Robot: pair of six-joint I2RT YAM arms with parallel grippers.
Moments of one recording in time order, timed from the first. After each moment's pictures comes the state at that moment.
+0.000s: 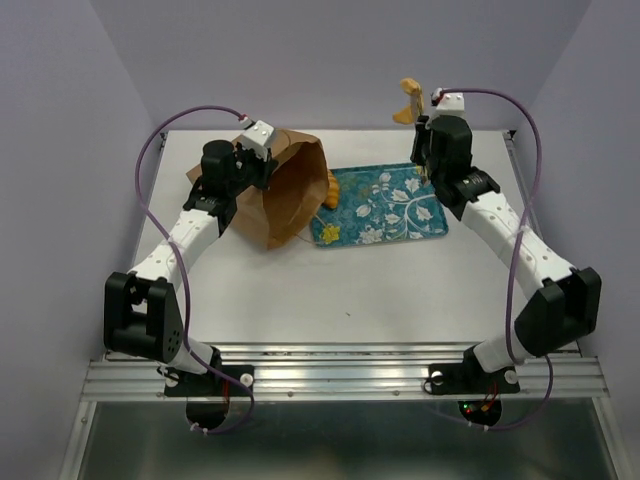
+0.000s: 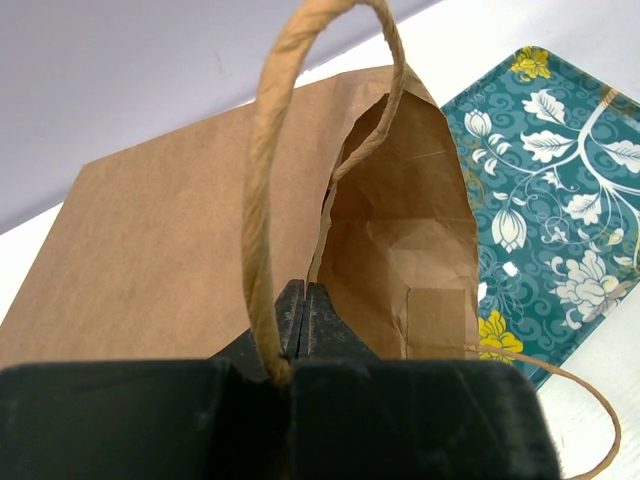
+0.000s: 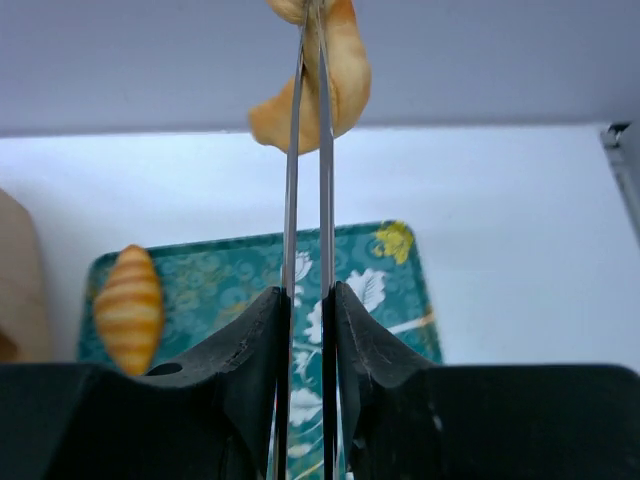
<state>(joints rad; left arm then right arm) -0.24 1.46 1.10 0.14 0.34 0.14 0.39 1.44 1.37 -0.16 0.35 0.19</state>
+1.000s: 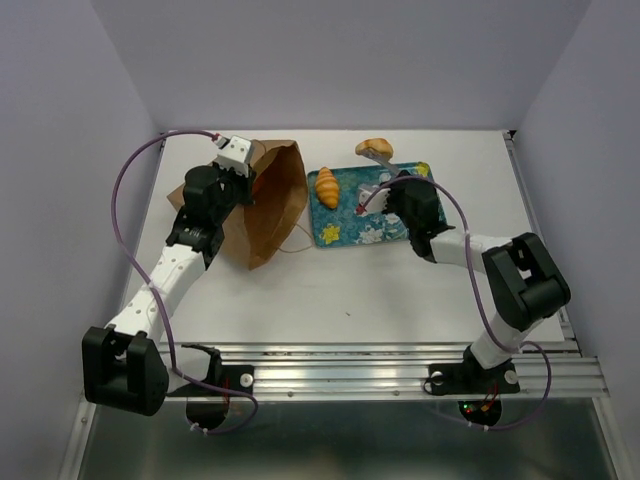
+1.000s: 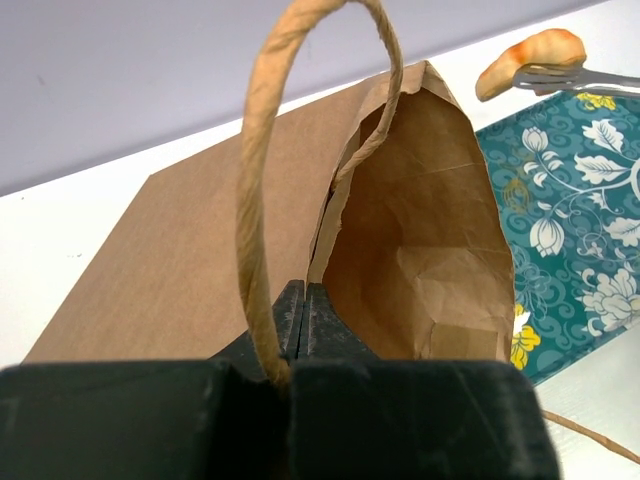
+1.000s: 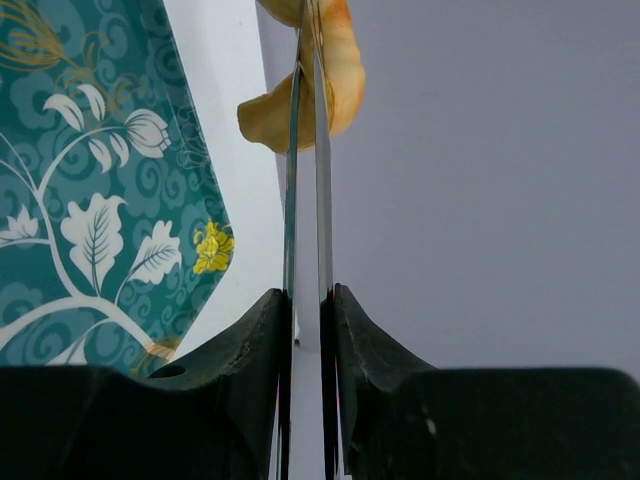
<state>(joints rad) -0.24 1.18 0.90 0.14 0.13 0.08 0.42 1.66 0.85 0.60 0.15 -1.39</state>
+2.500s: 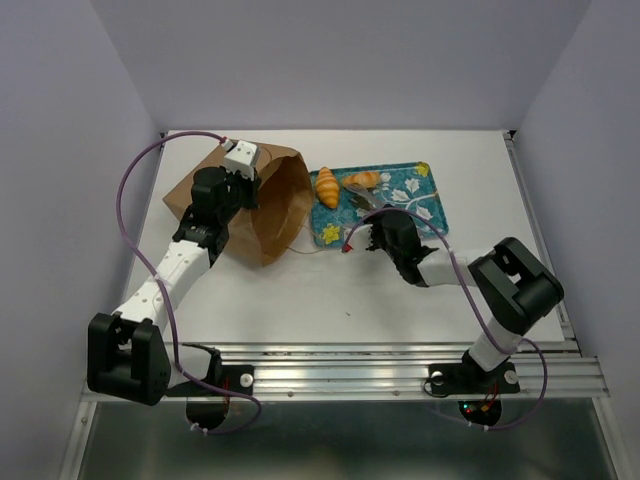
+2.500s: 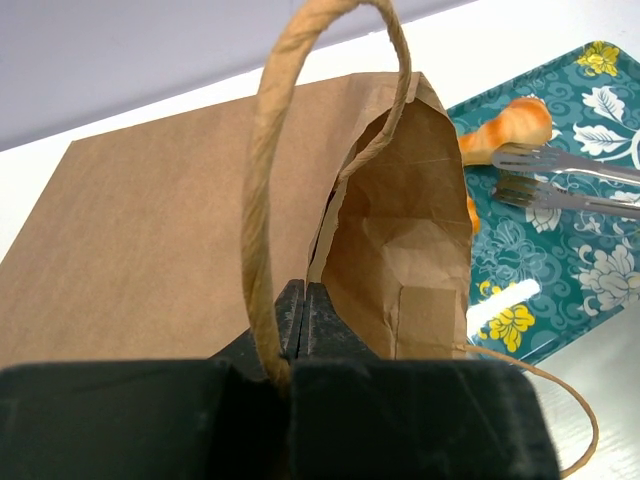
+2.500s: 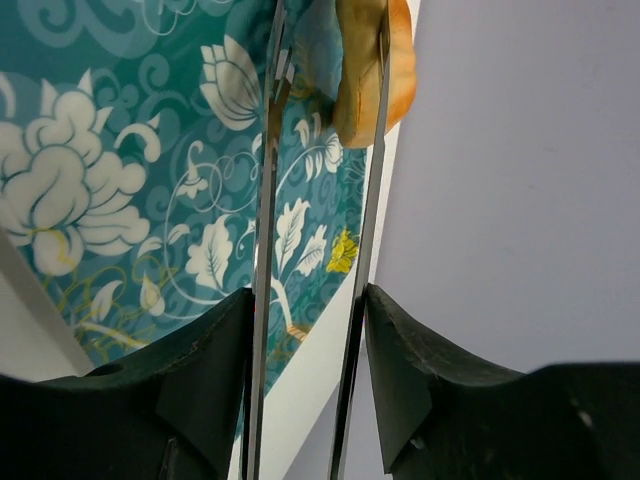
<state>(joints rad) -0.24 1.24 0.88 0.14 0.14 0.07 0.59 1.69 0.69 0.59 0.30 -1.37</state>
